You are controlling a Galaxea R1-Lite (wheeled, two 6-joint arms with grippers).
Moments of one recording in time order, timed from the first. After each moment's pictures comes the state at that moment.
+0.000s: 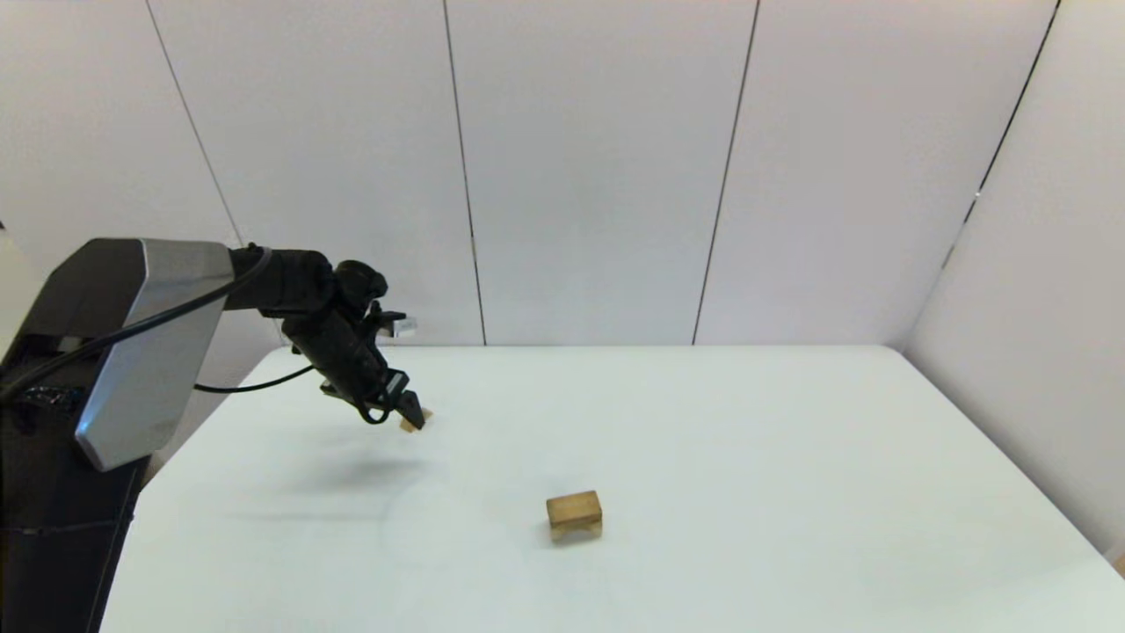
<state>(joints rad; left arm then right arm) -0.10 2.46 -1.96 0.80 -0.18 0.25 0.00 0.00 0.00 -0.01 0.05 -0.08</state>
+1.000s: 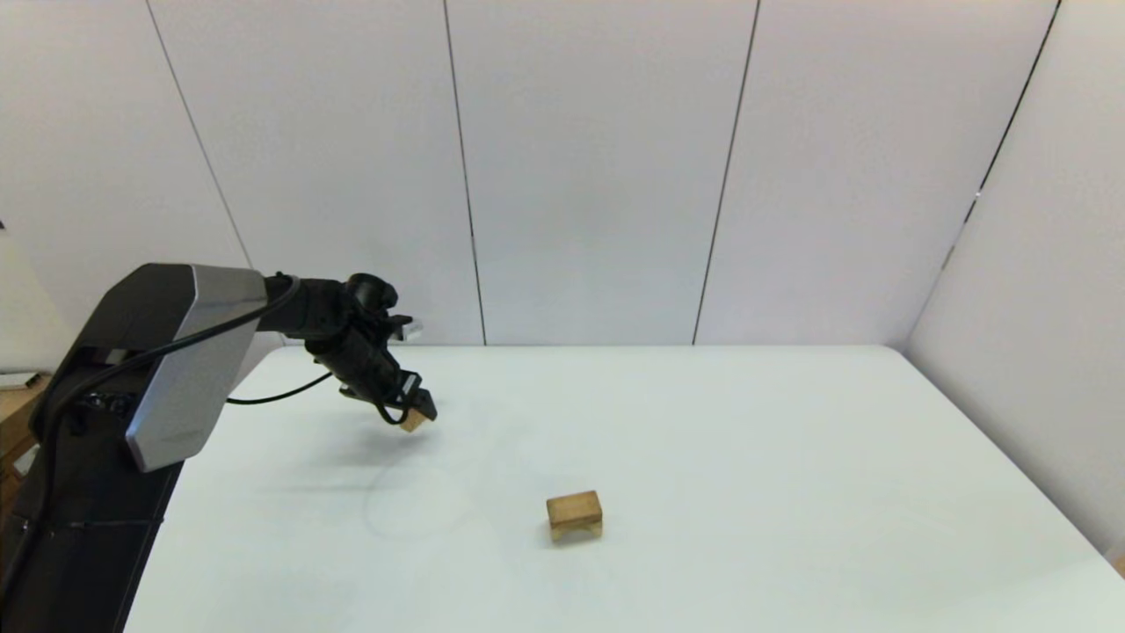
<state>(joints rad) -0.10 2.55 -1.97 0.60 -0.17 0.19 0.00 0.00 0.00 -0.01 0.05 -0.08</state>
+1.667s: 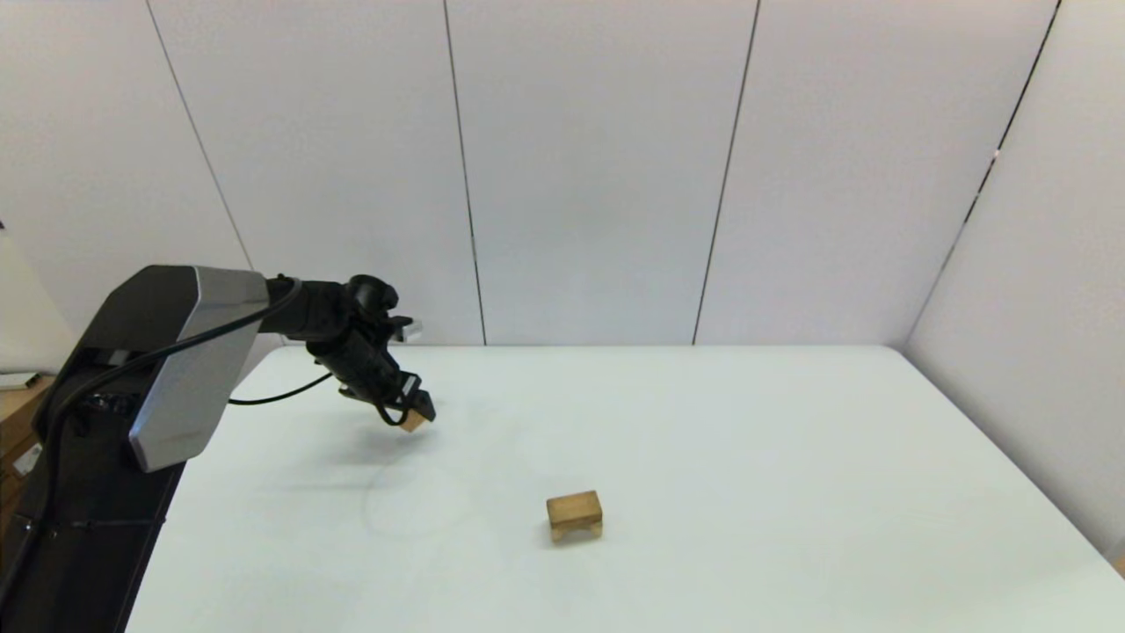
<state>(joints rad) -0.10 2.55 -1.97 0.60 -0.15 0.20 0.00 0.00 0.00 -0.01 0.05 -0.08</state>
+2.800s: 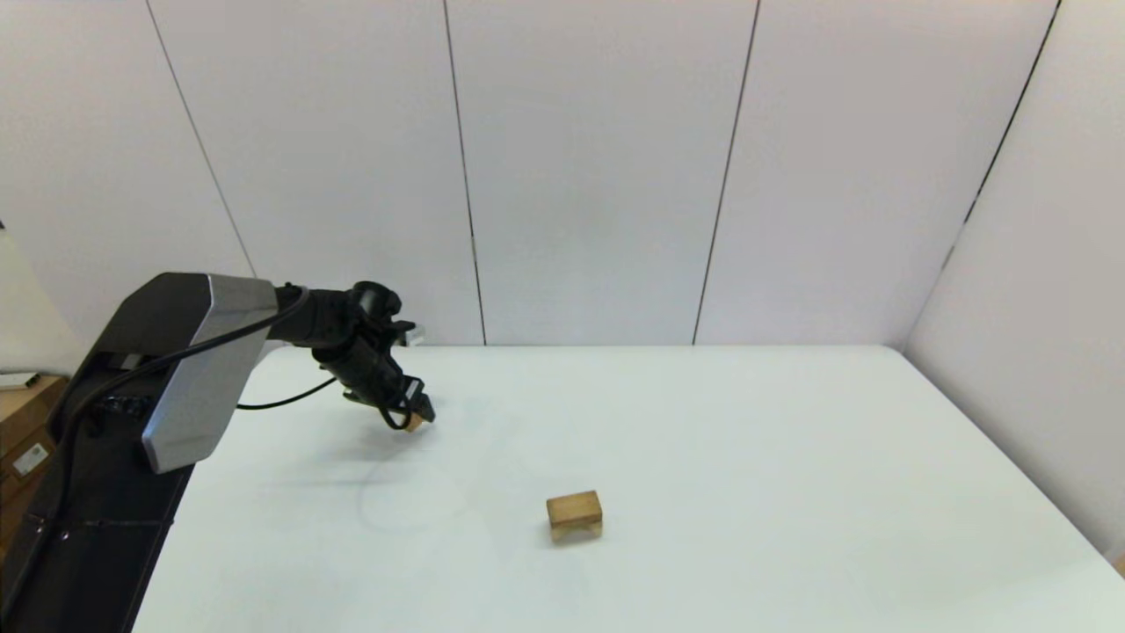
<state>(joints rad) -0.10 2.58 -1.97 0.56 -0.15 0.20 0.00 0.00 0.00 -0.01 0.05 -0.08</state>
